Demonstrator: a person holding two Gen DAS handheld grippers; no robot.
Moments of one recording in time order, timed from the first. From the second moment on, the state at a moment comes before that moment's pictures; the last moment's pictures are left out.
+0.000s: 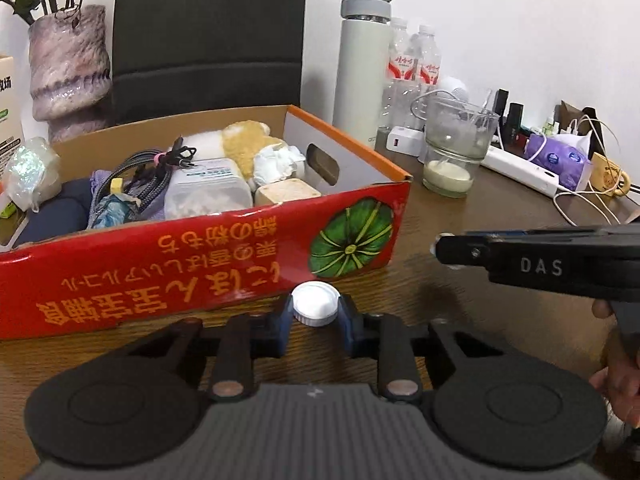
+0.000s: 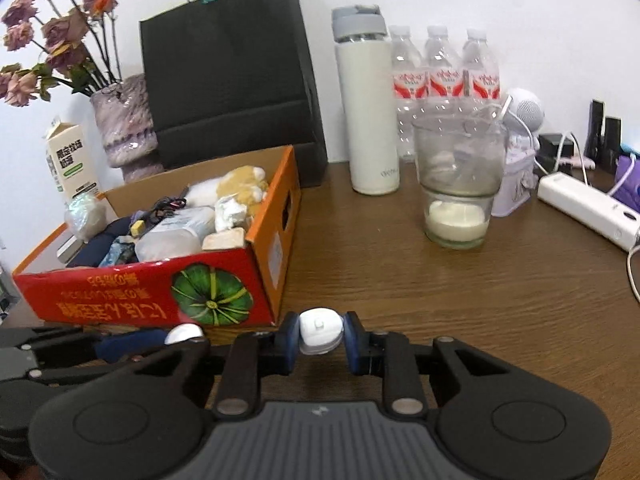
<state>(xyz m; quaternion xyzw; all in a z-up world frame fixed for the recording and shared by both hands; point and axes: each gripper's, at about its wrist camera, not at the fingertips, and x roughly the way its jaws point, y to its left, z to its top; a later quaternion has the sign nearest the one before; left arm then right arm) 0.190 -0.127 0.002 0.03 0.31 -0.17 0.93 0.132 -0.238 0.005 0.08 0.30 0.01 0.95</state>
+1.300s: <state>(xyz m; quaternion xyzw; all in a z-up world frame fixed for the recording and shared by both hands) 0.185 -0.010 0.126 -0.07 0.21 -0.09 0.97 0.114 -0.194 0.091 0.10 0.20 0.11 0.97</state>
